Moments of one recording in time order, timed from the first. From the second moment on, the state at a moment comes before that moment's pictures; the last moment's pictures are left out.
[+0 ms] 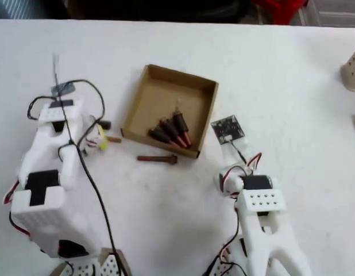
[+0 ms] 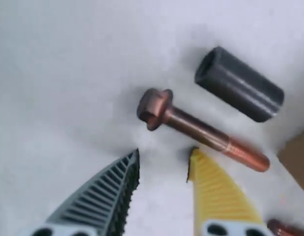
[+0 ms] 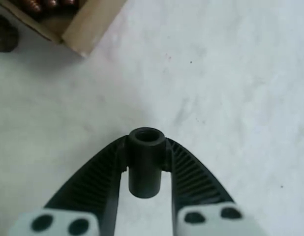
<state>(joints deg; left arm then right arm) -14.6 16.7 19.4 62.8 23.9 -6.1 -43.6 71.6 44.6 18.9</state>
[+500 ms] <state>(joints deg) -12.3 1.4 27.9 59.2 32.3 -6.0 -43.6 71.6 44.6 20.7</state>
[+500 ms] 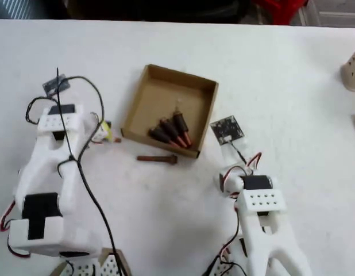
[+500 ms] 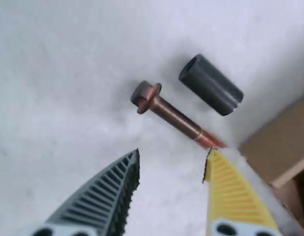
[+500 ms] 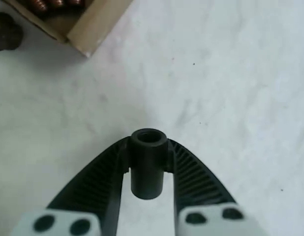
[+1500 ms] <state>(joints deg) -12.3 14.8 19.2 58.6 37.6 -6.1 -43.6 71.6 45.3 21.2</state>
